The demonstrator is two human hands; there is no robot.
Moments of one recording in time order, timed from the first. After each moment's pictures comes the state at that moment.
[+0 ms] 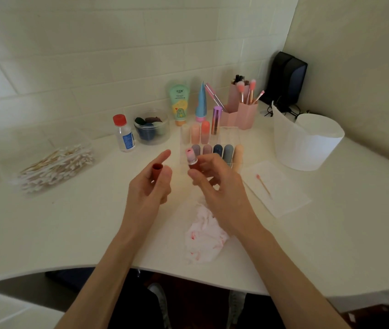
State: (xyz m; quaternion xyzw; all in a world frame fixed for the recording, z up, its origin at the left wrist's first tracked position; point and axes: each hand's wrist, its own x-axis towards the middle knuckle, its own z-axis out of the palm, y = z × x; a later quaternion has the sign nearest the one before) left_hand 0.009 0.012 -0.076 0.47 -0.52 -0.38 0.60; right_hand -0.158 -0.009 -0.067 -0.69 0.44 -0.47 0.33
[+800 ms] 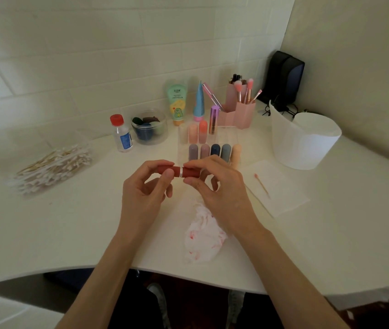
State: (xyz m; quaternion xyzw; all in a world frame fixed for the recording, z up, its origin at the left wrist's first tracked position) left_hand 0.009 0.013 -0.076 0.48 -0.55 -0.32 0.60; right_hand -0.162 -0.013 -0.072 -0.75 0.45 -0.46 0.17
